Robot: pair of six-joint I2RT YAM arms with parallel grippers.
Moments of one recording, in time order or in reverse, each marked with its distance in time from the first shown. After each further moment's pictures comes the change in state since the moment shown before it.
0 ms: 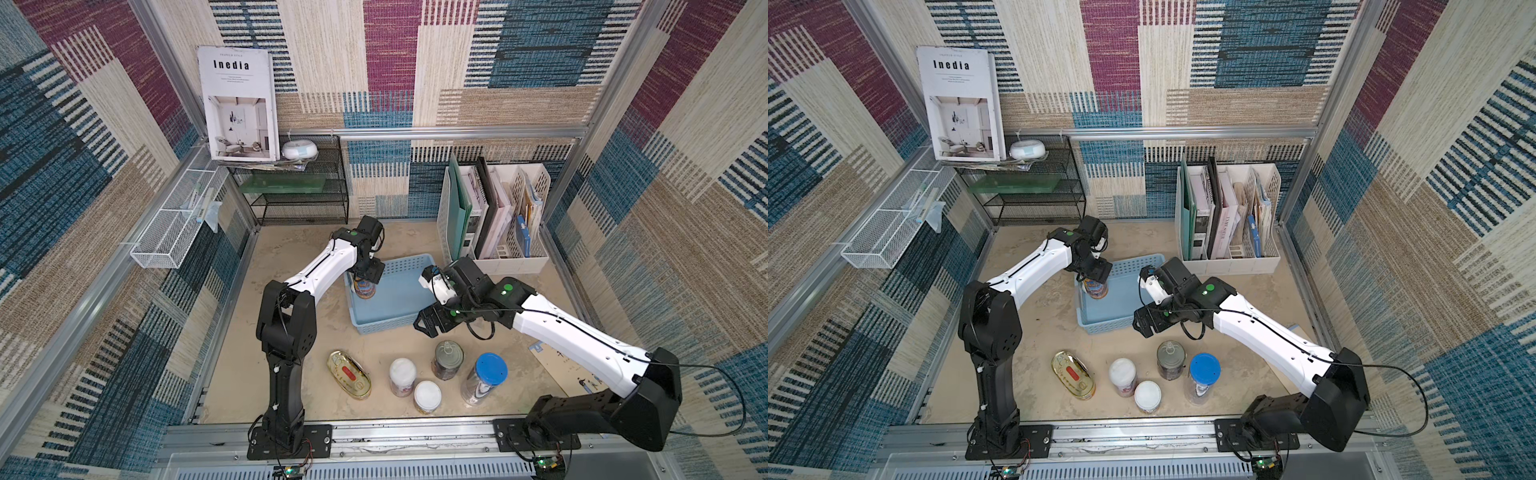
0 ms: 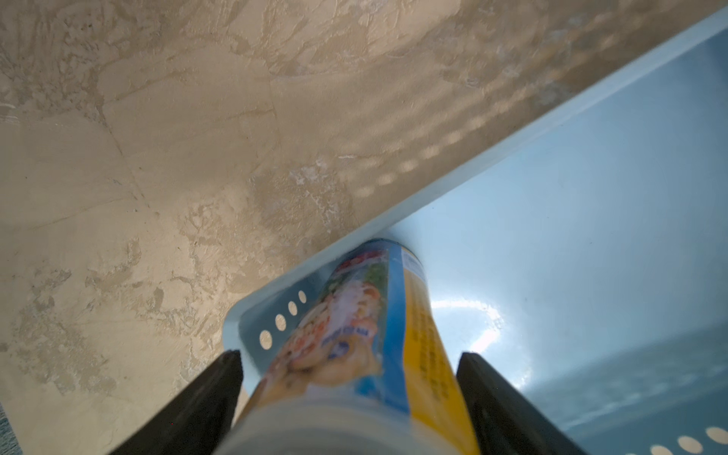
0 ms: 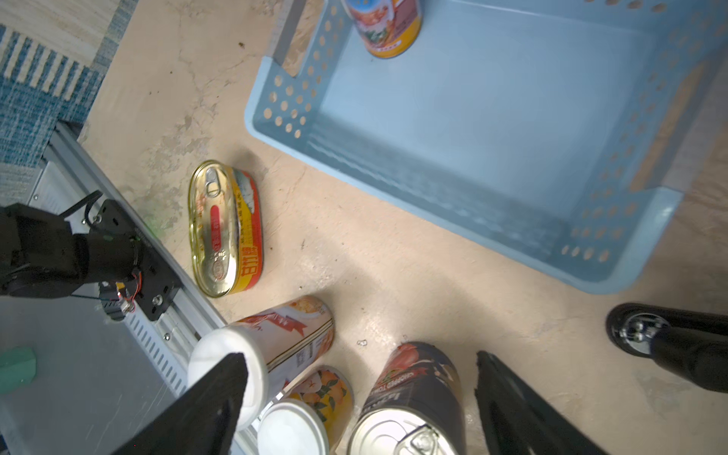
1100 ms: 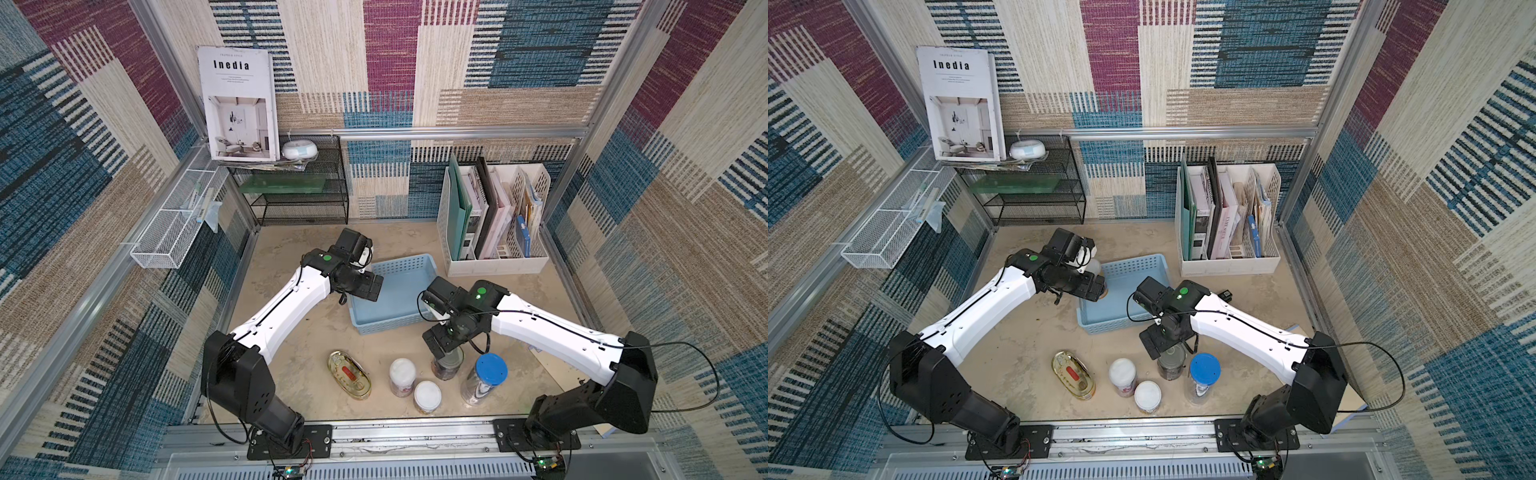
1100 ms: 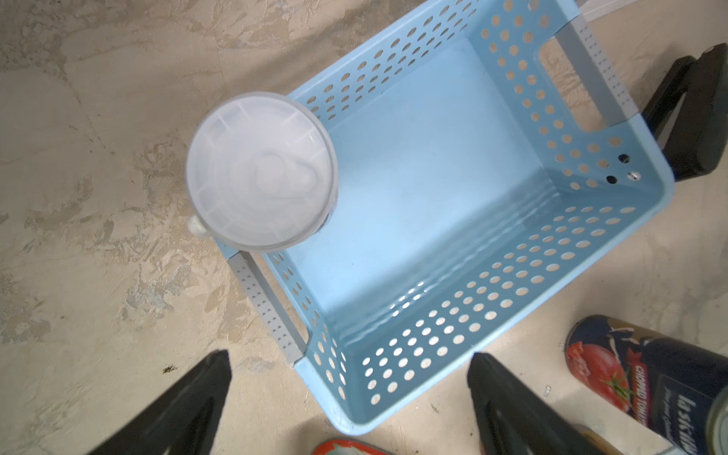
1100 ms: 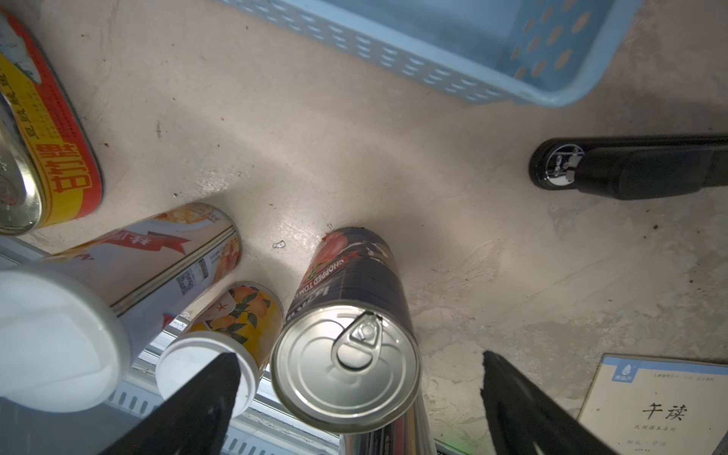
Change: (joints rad) left arm -0.036 -0.443 -0.362 0.063 0.187 -0.055; right arm 0.103 0.121 0.067 -0.356 0.283 0.097
